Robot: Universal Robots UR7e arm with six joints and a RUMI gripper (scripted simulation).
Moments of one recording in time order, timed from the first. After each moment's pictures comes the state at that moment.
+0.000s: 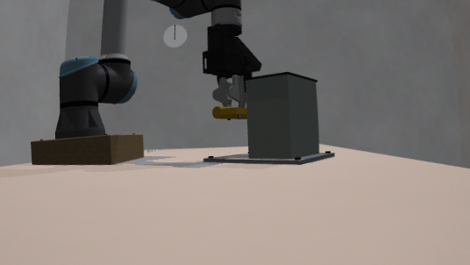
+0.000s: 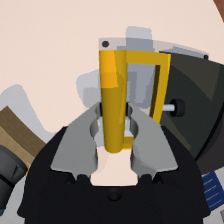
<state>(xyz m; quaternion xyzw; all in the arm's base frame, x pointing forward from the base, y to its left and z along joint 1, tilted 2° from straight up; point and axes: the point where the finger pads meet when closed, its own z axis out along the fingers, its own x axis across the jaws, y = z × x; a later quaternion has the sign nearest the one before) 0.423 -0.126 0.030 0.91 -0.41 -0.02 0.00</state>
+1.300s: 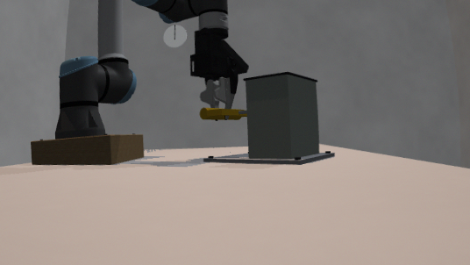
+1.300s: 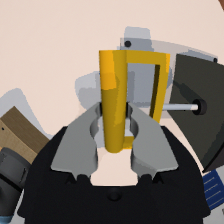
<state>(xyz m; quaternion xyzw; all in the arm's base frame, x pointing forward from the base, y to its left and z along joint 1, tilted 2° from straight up) 0.396 -0.096 0.031 0.91 -0.41 -0.01 0.00</state>
